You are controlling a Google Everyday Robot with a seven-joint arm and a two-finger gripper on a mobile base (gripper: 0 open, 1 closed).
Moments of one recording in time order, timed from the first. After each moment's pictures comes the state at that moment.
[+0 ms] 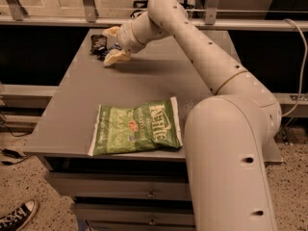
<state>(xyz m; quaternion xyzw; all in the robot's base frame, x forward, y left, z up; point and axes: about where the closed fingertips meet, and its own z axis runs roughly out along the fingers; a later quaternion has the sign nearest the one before) 0.783 0.133 0.846 -0.73 0.50 0.15 0.44</state>
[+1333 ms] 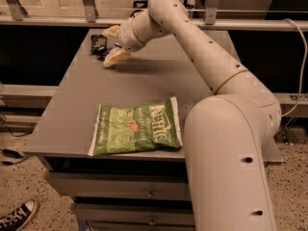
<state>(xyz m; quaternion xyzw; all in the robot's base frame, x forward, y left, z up) 0.783 0.132 0.851 -0.73 0.50 0.15 0.44</state>
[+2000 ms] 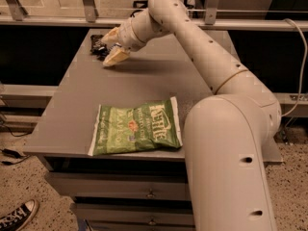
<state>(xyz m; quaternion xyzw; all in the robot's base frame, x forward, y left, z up) 0.783 0.132 0.853 -0.73 0.50 0.15 0.44</state>
